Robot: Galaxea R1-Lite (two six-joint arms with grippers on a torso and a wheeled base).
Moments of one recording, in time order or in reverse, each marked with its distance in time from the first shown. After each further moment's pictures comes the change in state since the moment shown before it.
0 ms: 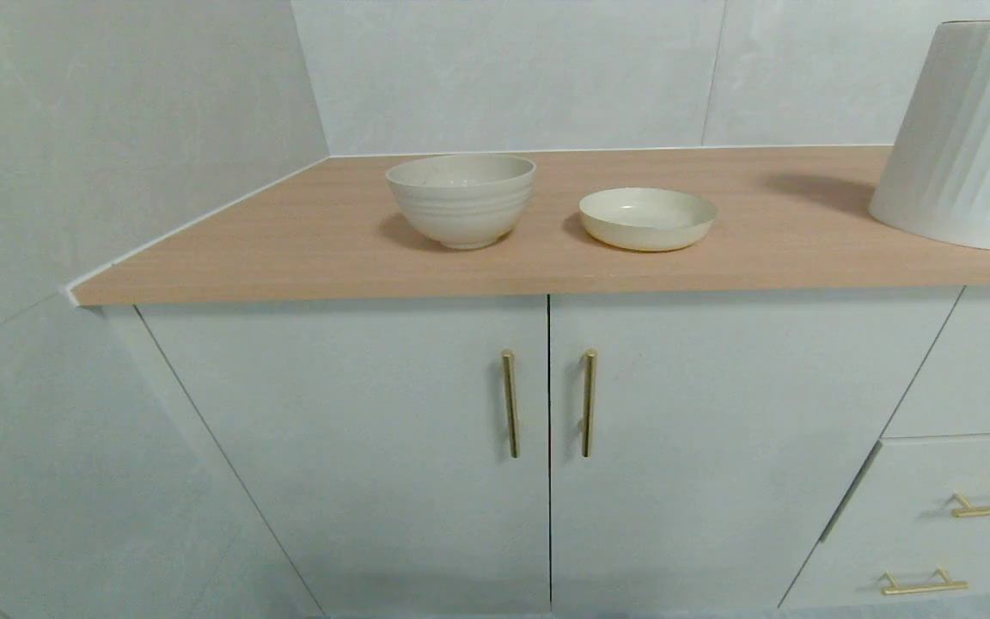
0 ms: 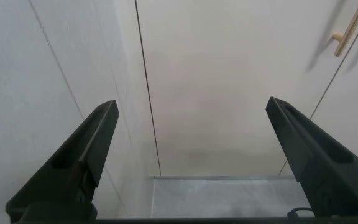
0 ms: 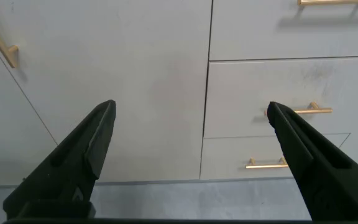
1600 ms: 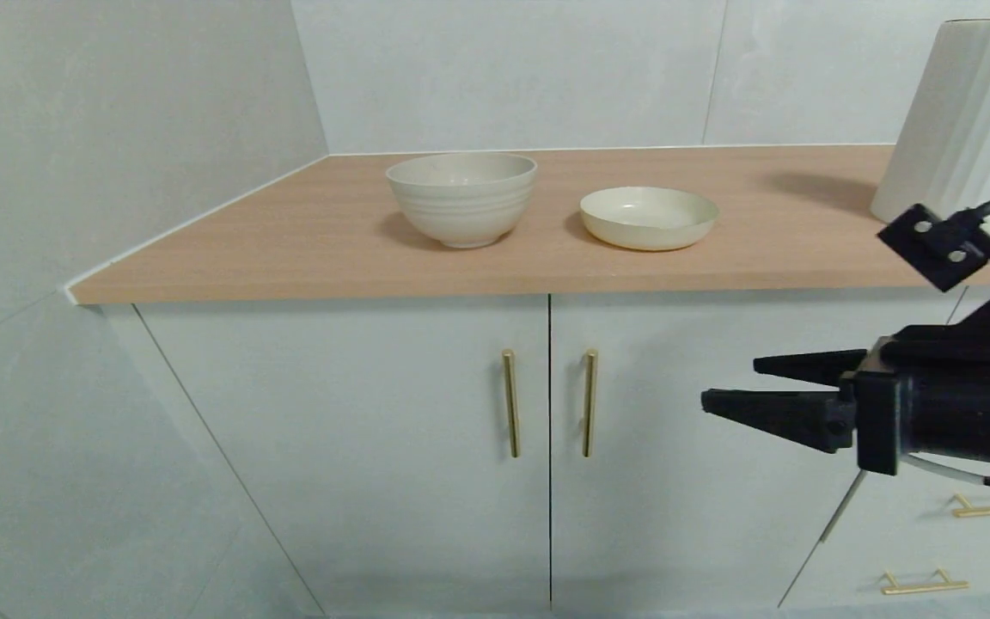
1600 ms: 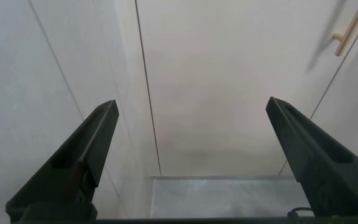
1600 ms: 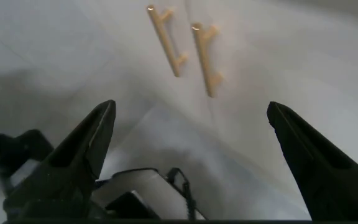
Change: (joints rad) left arm 0.000 0.000 0.000 0.000 0.000 0.000; right arm 0.556 1.346 -0.846 -0.166 0.313 0.128
